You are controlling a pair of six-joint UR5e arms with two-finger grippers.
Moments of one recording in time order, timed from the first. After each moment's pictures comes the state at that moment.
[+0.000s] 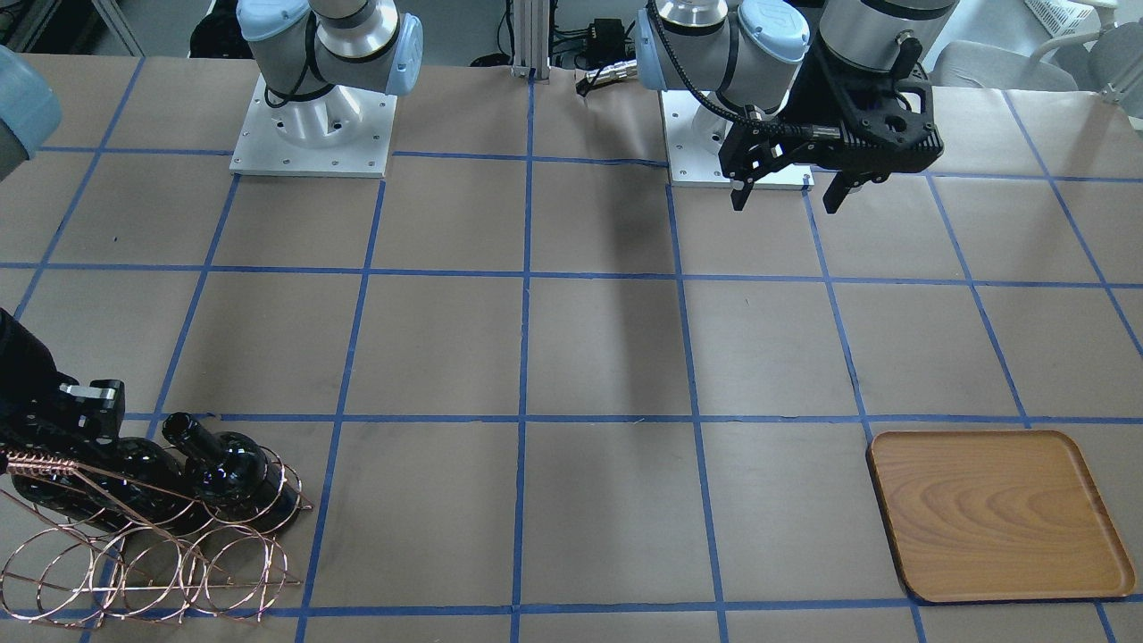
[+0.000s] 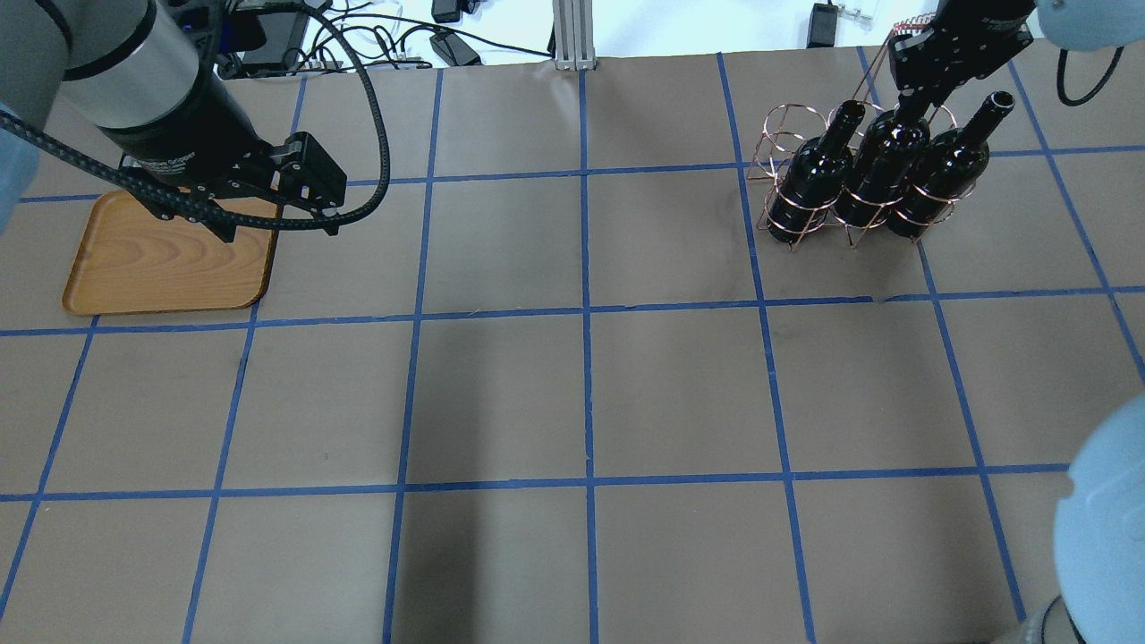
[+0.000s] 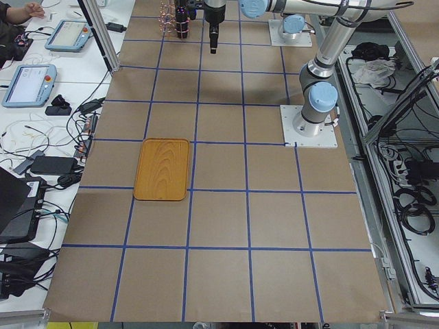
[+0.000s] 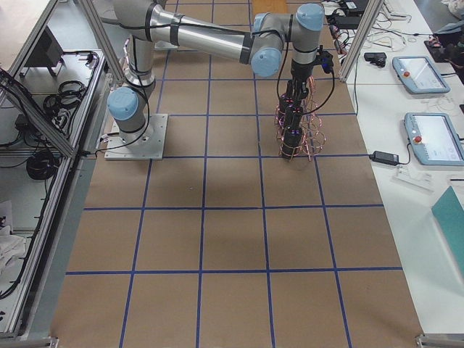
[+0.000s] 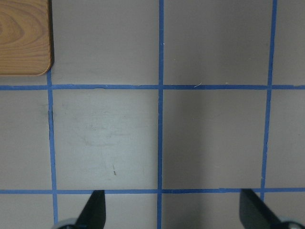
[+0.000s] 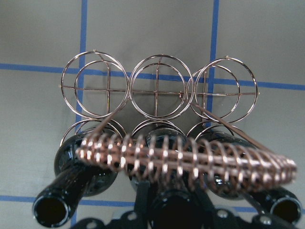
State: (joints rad) left arm -1.55 -1.49 -1.60 -1.58 1.55 0.00; right arm 1.35 -1.25 1.35 -1.80 -1.58 -0.29
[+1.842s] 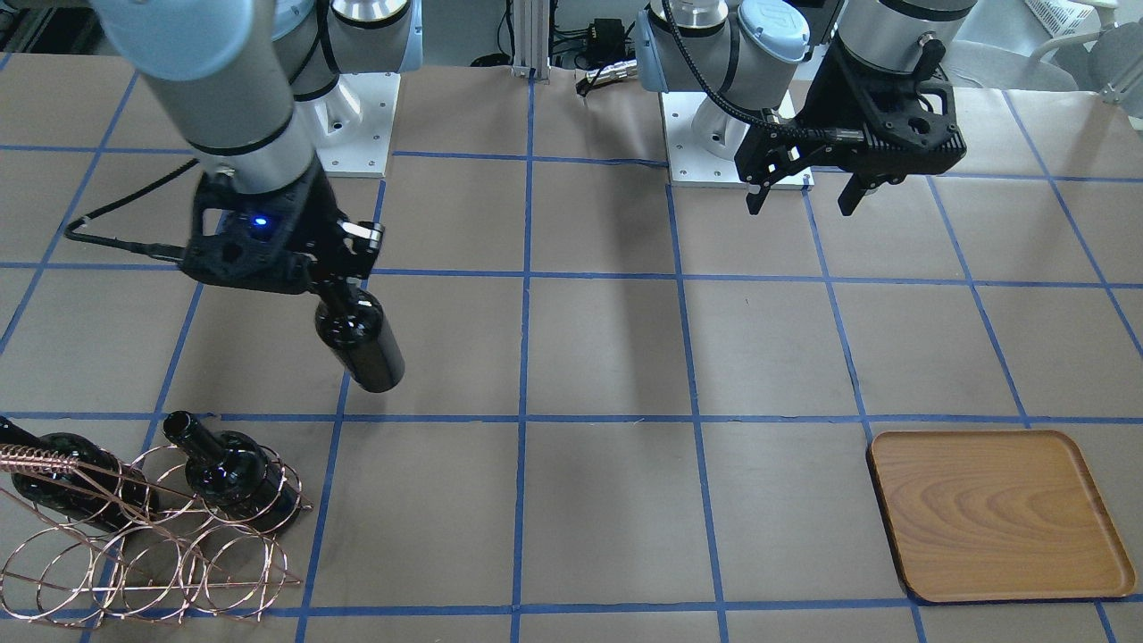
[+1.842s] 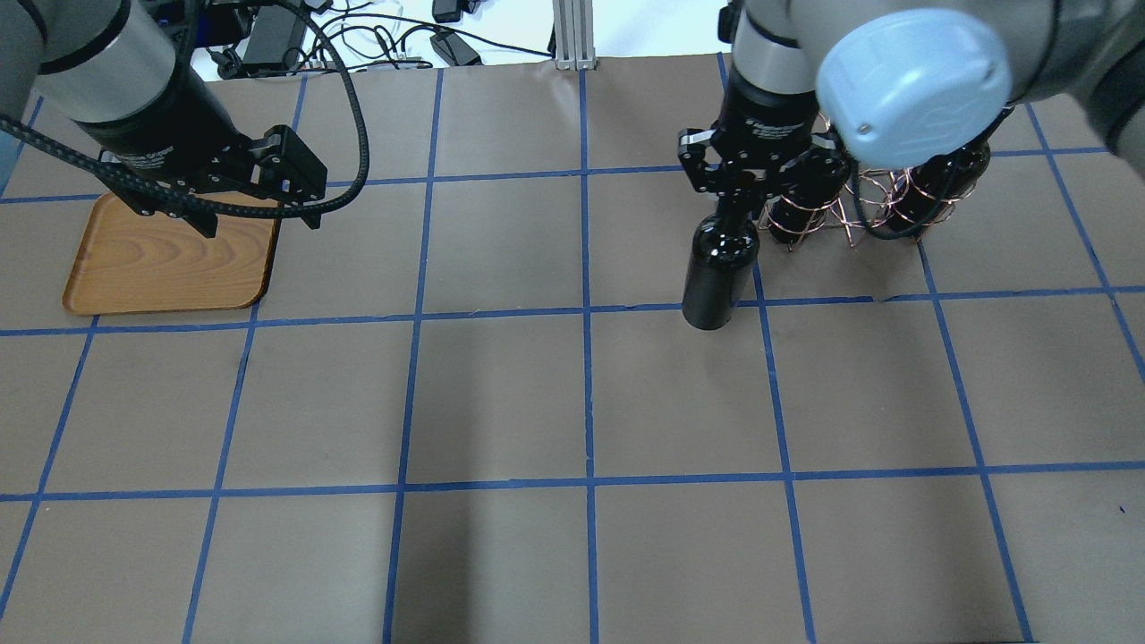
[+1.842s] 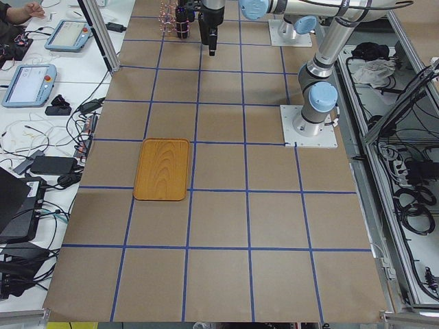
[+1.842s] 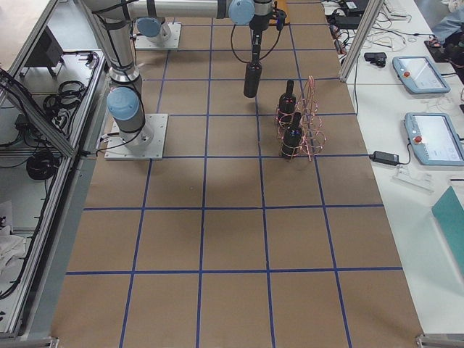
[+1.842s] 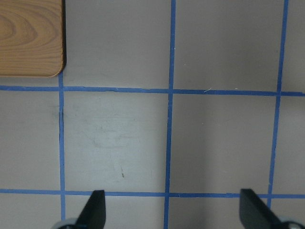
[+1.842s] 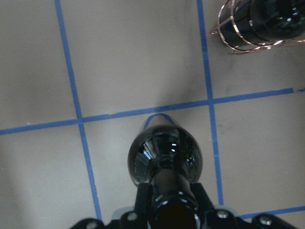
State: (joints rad) left arm -1.51 -1.48 -1.60 -1.58 1.56 0.02; right arm 1.78 -1.40 1.52 -1.71 -1.57 0.35
